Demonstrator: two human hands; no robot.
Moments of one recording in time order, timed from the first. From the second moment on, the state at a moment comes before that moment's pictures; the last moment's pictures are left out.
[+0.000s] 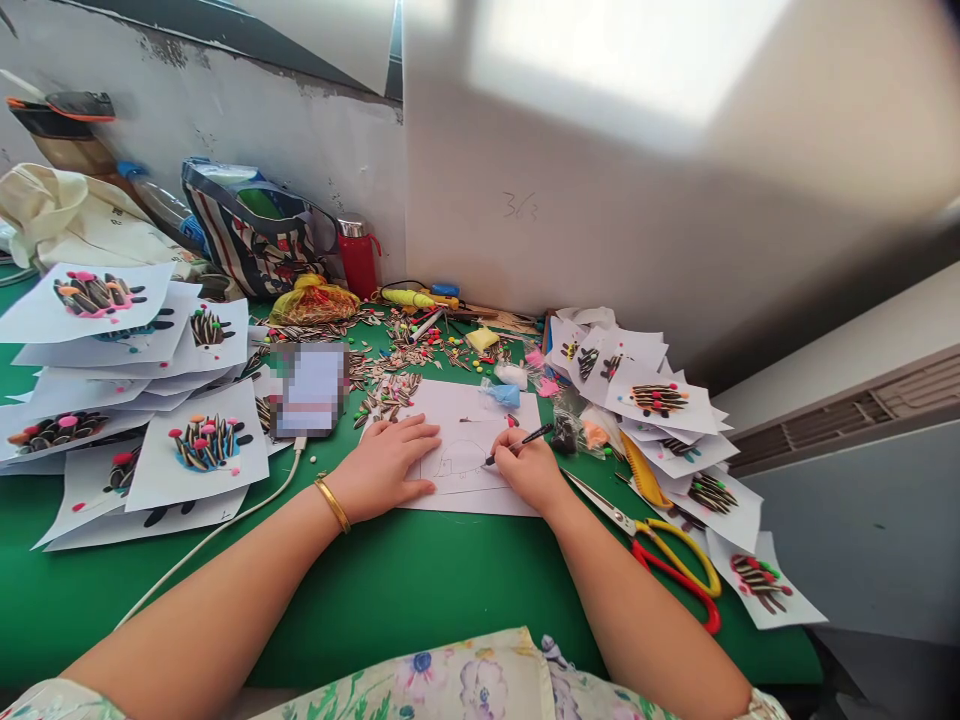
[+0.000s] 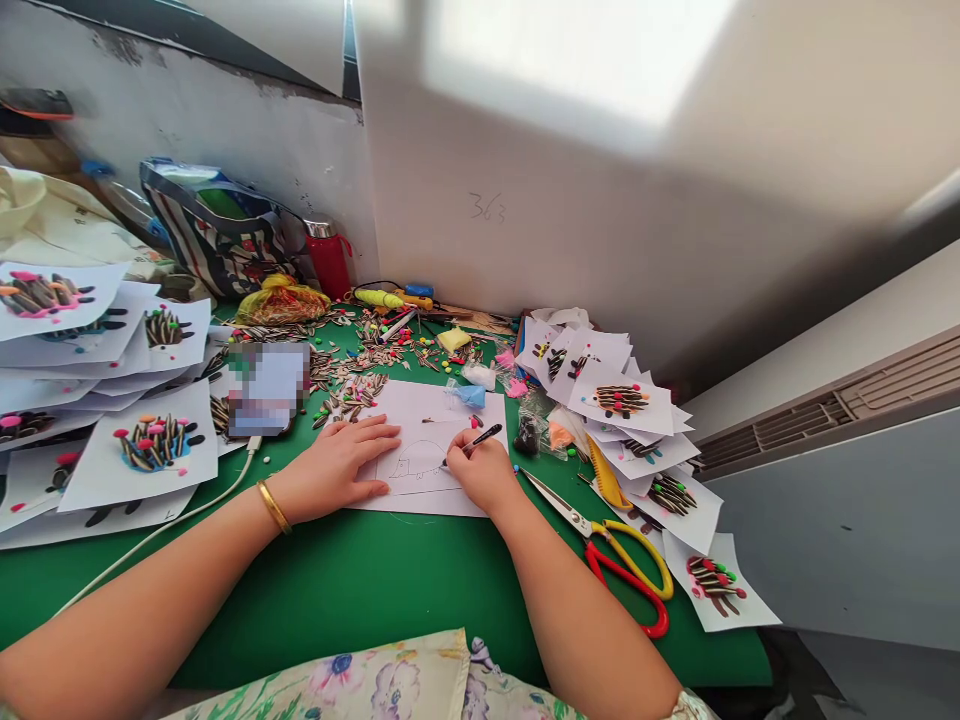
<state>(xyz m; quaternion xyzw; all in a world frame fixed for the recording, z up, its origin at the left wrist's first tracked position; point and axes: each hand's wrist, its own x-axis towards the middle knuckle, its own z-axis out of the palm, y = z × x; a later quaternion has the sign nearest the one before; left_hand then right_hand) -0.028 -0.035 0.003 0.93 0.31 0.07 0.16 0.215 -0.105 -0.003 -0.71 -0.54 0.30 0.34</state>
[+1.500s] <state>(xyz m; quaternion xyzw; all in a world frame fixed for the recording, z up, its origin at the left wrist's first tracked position) -0.027 -0.034 0.002 0.94 0.31 0.07 0.15 0.227 -0.100 -0.006 -0.72 -0.53 0.29 0.34</state>
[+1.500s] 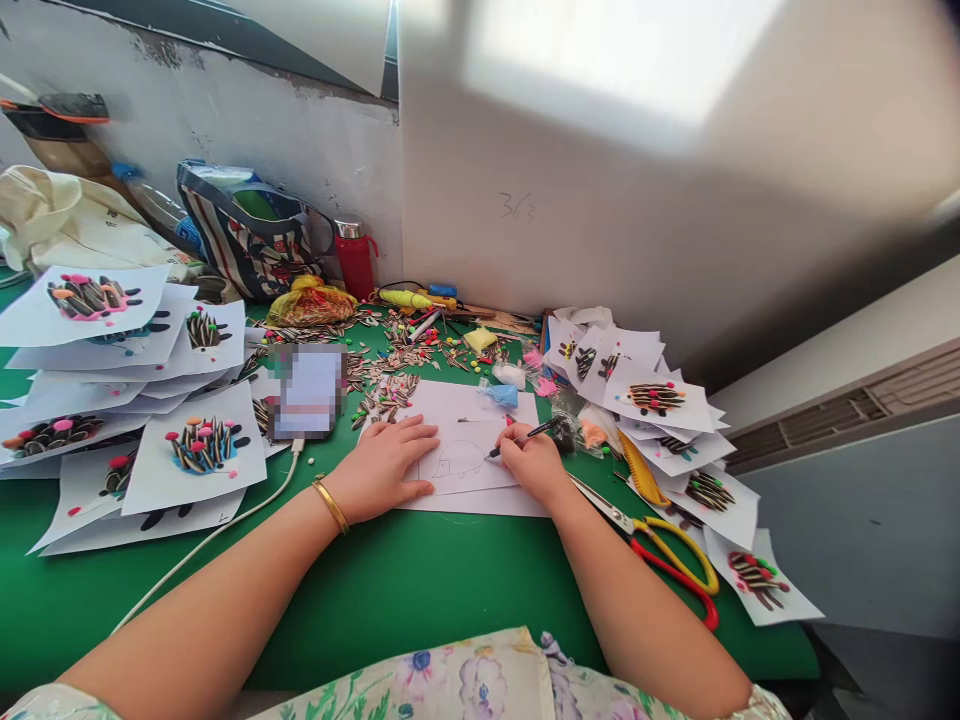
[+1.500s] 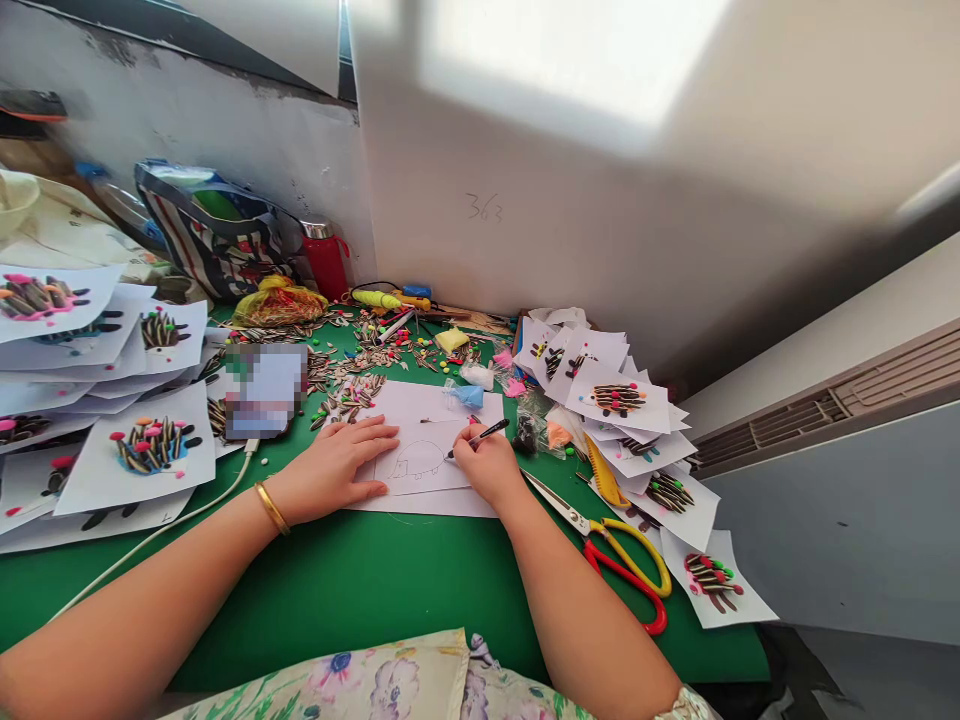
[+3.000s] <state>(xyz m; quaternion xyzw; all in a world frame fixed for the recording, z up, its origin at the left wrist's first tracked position) -0.027 -0.037 0.004 0.94 0.30 0.07 0.14 0.214 -0.107 0.002 -0.62 -0.55 0.31 0.46</state>
